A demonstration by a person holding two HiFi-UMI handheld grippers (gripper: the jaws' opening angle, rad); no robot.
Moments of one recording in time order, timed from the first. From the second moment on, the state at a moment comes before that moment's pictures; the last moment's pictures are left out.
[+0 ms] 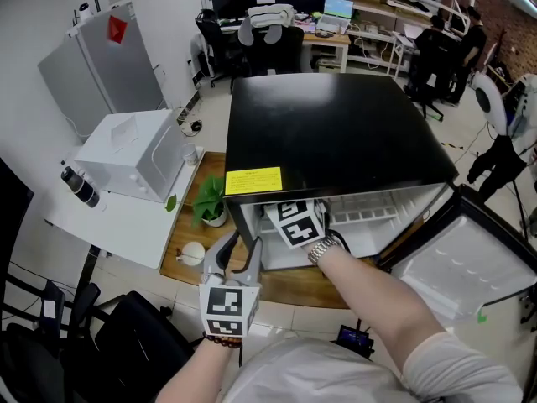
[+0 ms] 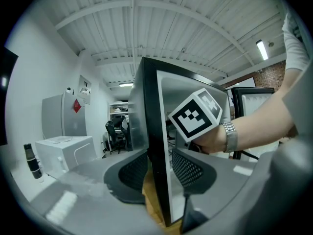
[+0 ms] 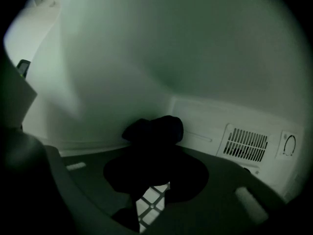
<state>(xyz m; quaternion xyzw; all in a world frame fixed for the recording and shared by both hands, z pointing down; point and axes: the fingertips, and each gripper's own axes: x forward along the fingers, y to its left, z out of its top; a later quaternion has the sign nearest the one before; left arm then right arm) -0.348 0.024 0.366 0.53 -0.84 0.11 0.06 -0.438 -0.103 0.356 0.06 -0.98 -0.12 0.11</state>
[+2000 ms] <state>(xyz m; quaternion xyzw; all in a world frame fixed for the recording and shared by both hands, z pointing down) -0.350 0.022 0.366 0.52 -0.84 0.11 0.07 -0.399 -0.204 0.354 0.18 -0.97 -0.10 0.12</state>
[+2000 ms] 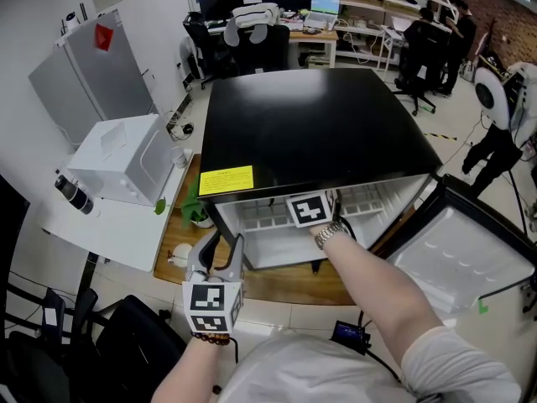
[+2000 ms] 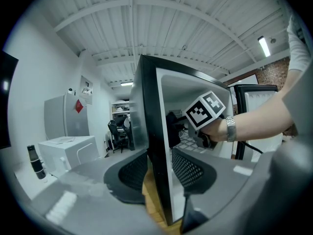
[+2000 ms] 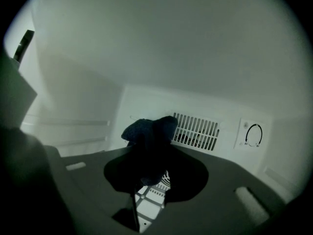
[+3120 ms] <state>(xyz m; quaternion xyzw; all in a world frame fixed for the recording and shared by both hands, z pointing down) -0.351 0.021 0.364 0.52 -0.85 0.11 0.07 -0.345 -0.257 0.354 0.23 -0.96 -0.09 0.13</state>
